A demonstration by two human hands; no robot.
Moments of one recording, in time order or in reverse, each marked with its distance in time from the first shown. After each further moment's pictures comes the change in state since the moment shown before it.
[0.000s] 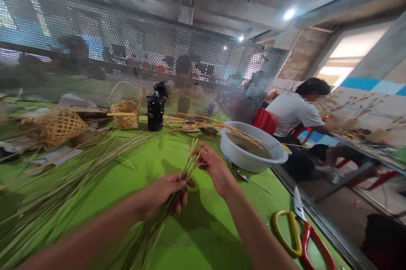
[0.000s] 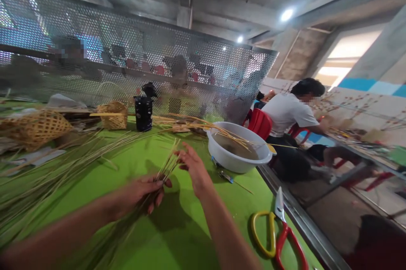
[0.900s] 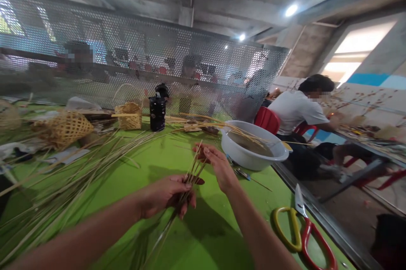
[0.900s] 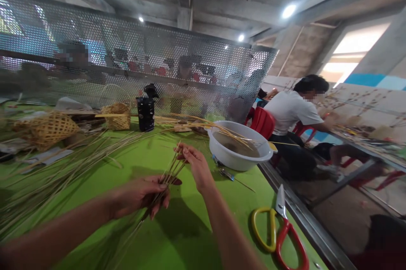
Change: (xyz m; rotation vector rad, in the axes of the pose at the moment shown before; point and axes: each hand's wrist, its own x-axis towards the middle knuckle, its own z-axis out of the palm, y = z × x) left_hand -0.014 0.016 0.015 -0.051 -0.140 -0.035; right_hand -0.005 -0.015 -0.003 -0.119 -0.029 -0.131
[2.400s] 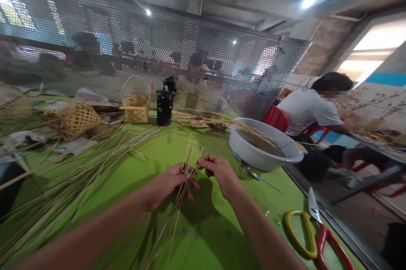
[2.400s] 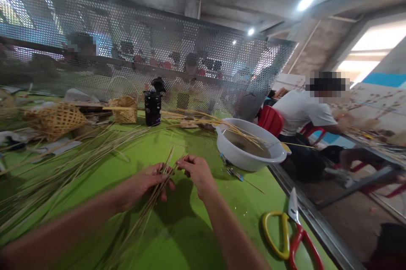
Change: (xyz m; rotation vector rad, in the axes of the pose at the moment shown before) left_hand 0.002 -0.015 -0.022 0.058 0.204 0.117; right_hand -0.006 0.016 0.022 -0.042 0.017 0.247
